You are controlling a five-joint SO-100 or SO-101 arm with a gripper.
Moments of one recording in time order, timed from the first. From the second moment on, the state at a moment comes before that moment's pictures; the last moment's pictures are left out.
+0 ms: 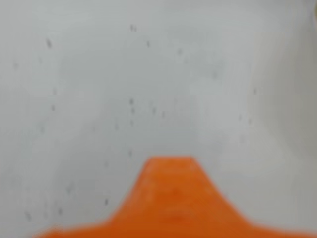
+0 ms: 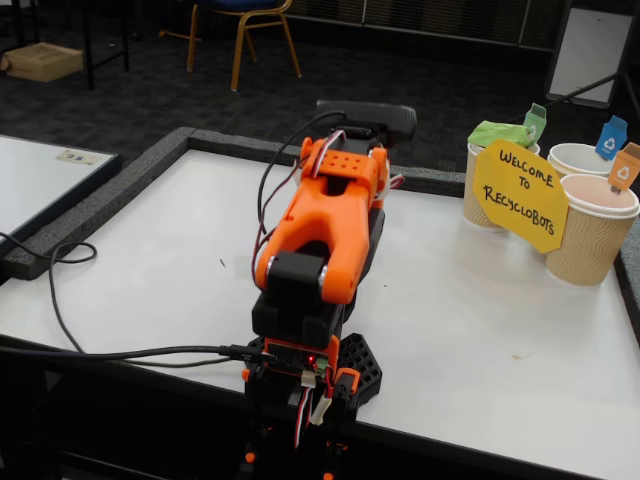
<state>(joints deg) -2.5 185.8 176.9 59.1 -2.9</state>
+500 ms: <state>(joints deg) -2.4 186.3 177.5 68.6 4.5</state>
